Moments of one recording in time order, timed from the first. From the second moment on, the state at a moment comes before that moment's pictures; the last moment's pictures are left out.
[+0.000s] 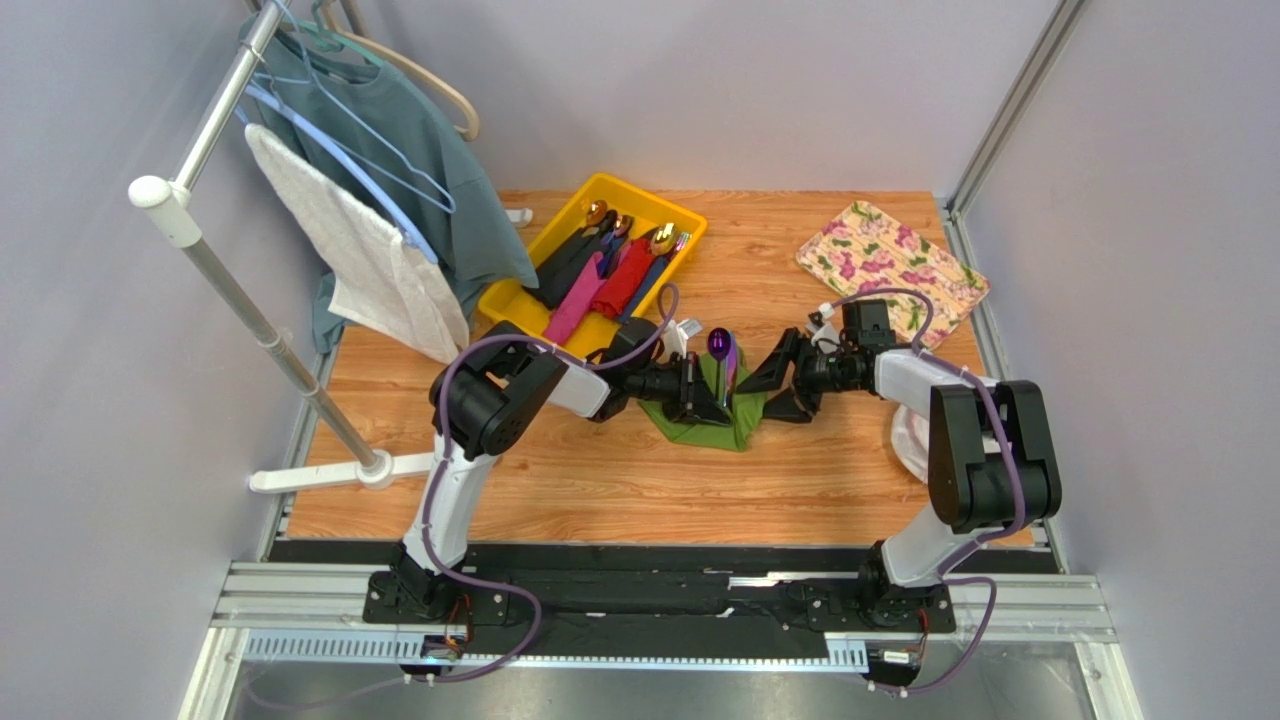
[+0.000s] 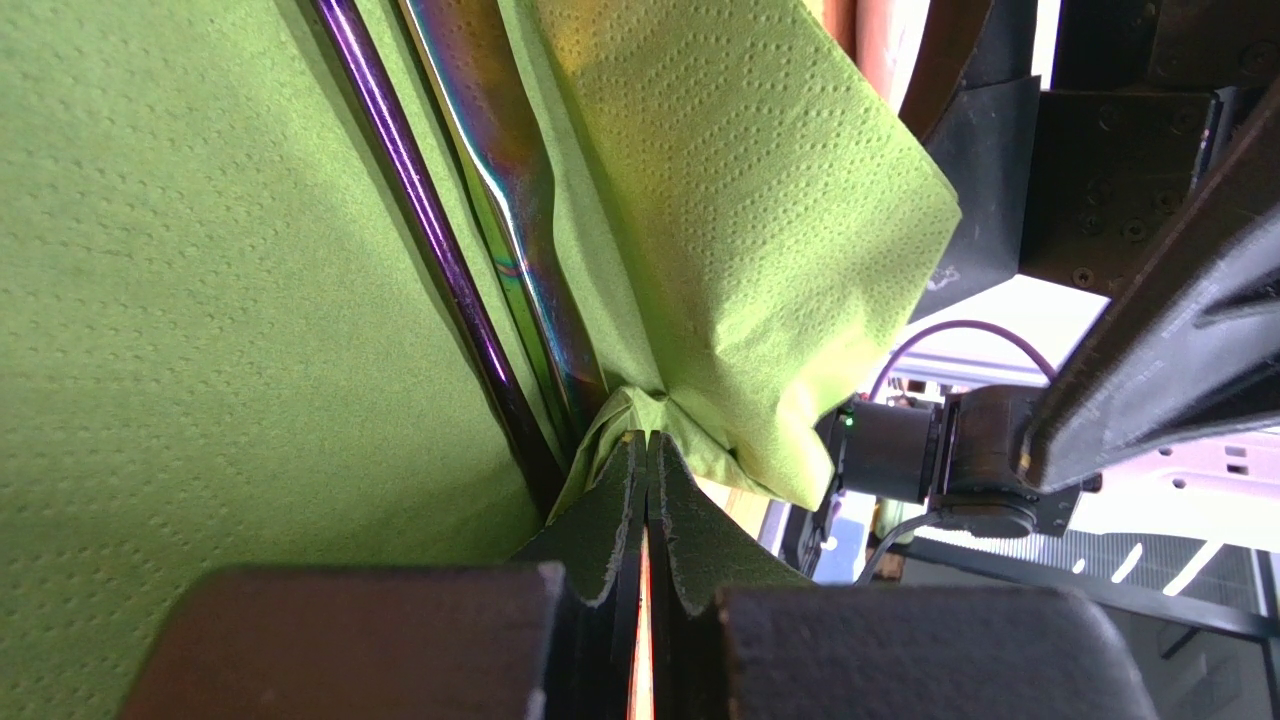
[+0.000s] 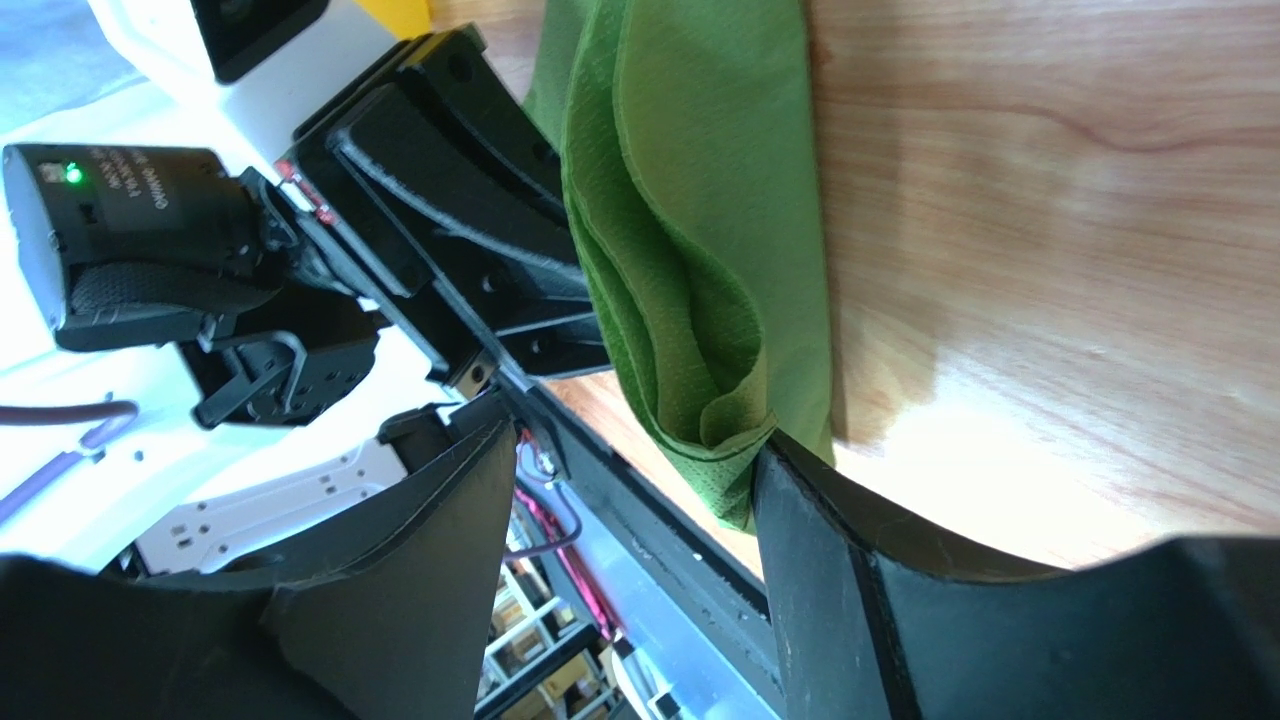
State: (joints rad) left arm -0.70 2.19 1.09 0.60 0.77 -0.93; right arm 0.06 1.62 0.82 -0.28 -0.85 0.67
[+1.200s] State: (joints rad) left arm -0.70 2.19 1.09 0.60 0.76 -0.93; right arm 0.13 1.61 0.88 -0.38 -0.77 0.57
